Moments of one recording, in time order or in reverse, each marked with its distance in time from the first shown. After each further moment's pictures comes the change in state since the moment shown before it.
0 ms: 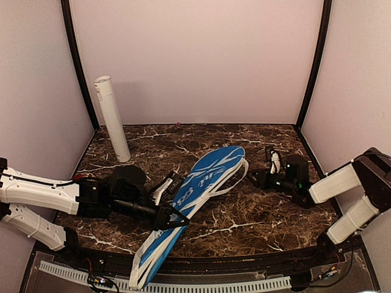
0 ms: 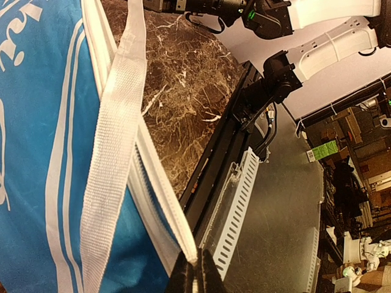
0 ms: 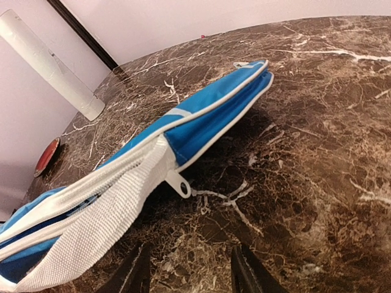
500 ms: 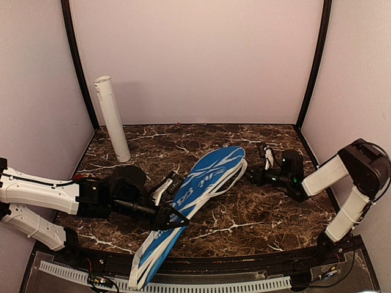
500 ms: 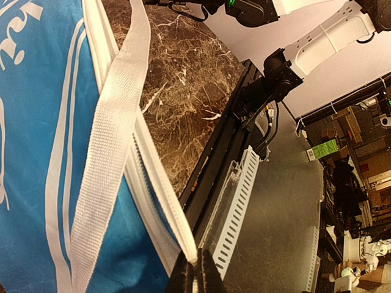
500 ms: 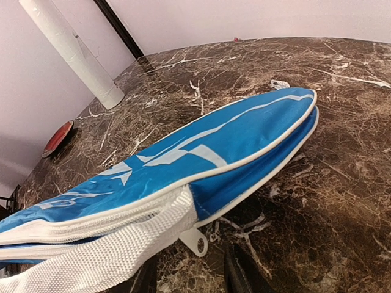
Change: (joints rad) left arm 0.000 0.000 0.000 -0.005 0.004 0.000; right arm -0.036 0.165 0.108 0.084 -0.153 -0.118
